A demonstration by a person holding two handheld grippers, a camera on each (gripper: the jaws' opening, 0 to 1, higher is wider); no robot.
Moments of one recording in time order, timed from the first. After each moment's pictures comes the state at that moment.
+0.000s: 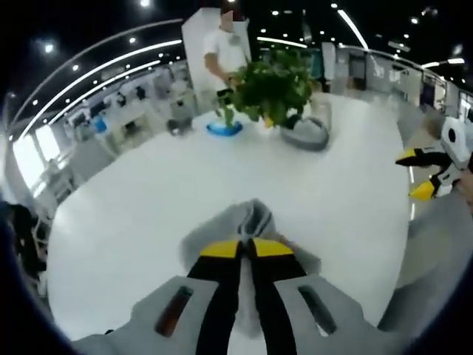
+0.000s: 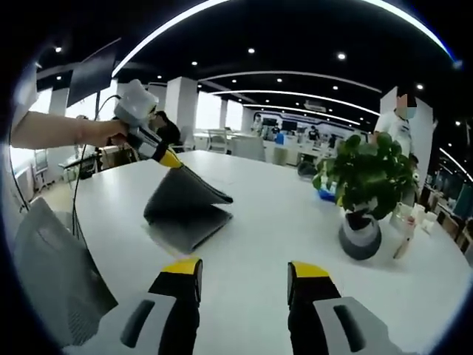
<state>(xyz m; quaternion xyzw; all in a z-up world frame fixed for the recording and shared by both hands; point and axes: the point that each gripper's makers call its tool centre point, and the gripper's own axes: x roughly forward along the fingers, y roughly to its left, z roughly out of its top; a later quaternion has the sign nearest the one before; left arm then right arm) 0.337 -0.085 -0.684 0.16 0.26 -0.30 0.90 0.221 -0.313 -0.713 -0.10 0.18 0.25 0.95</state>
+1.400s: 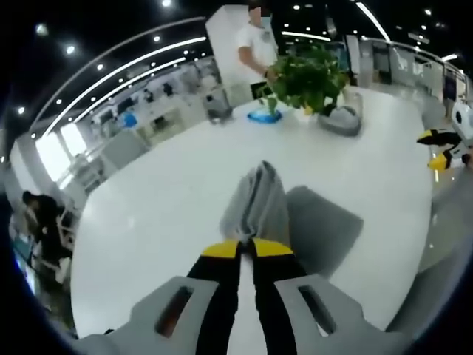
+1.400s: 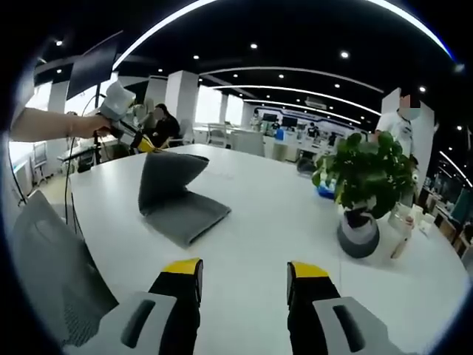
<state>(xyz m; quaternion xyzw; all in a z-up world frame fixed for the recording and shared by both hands) 0.332 0.023 -0.683 0.18 0.26 -0.21 0.92 0.218 -0.314 -0.719 -0.11 0.19 0.24 0.94</state>
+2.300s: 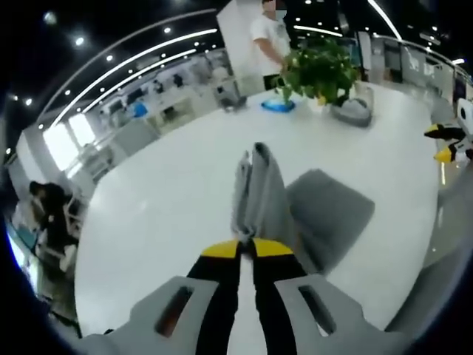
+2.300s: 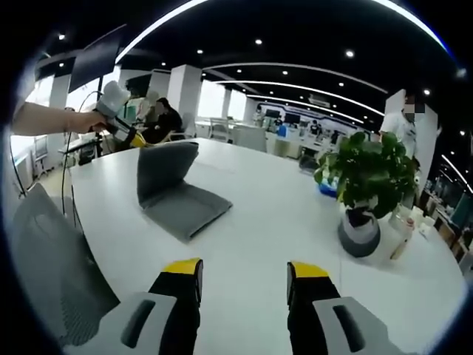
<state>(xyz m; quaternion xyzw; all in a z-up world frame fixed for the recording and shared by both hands) 0.319 0.059 -0.692 0.18 0.28 -0.18 0.93 0.218 -0.313 -0.724 -0.13 0.20 0.25 0.94</state>
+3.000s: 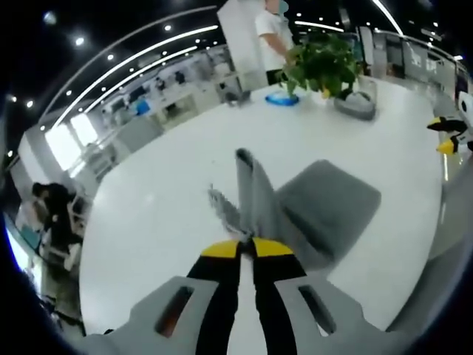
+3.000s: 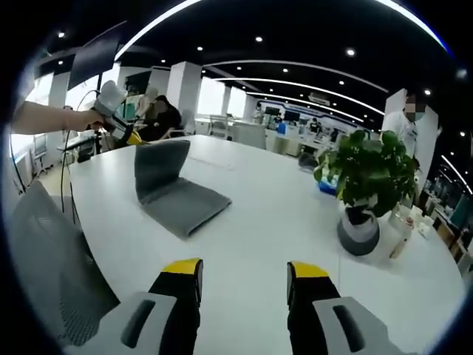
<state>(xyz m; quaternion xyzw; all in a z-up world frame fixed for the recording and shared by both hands) 0.318 0.078 -0.698 0.19 0.29 -0.17 0.92 0.218 -0.314 -0.726 -0.14 0.21 0.24 0.94</state>
